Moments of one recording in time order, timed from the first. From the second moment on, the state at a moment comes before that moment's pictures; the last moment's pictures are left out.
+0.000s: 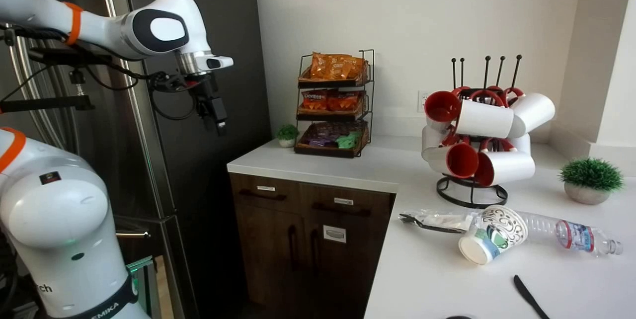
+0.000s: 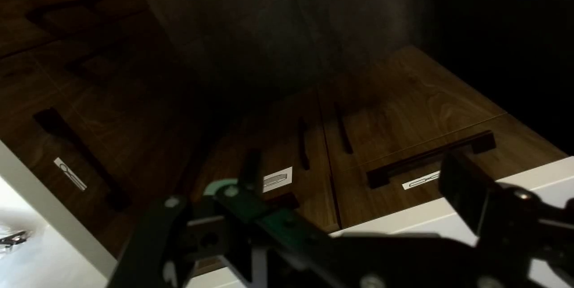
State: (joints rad) arm 0.23 -0.80 0.32 -2.60 0.16 1.94 0.28
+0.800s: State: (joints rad) arm 0.23 -0.79 0.32 -2.60 0.16 1.94 0.28
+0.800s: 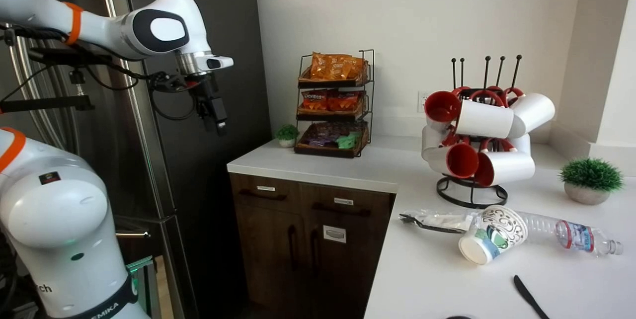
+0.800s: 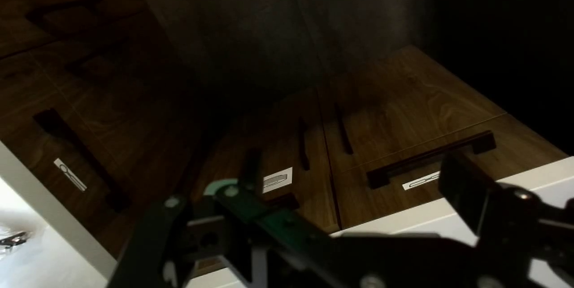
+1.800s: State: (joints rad) arm 0.20 -0.33 0.17 -2.68 0.09 2.71 -0.06
